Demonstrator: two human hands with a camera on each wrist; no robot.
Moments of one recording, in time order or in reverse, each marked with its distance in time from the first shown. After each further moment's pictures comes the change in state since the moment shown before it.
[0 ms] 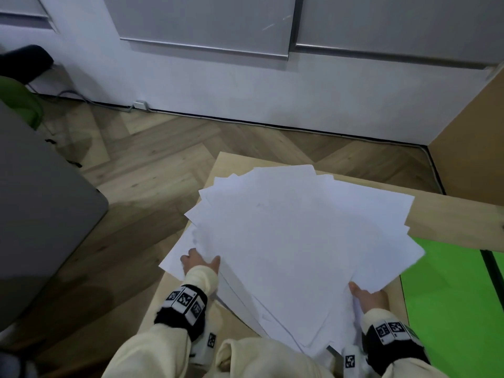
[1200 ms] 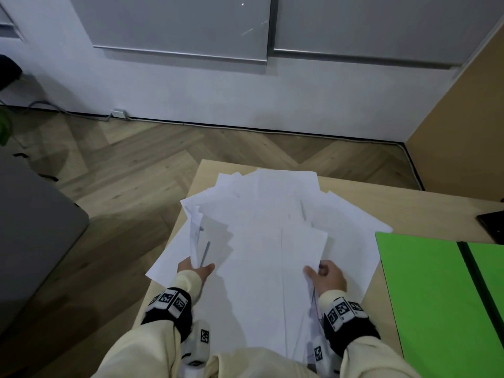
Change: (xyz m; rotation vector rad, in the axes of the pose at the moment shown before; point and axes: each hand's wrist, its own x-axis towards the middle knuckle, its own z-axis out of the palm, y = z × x) left_hand 0.020 0.006 0.013 -0.248 -0.144 0.058; right_hand -0.022 -0.022 0.053 -0.255 0.000 -0.270
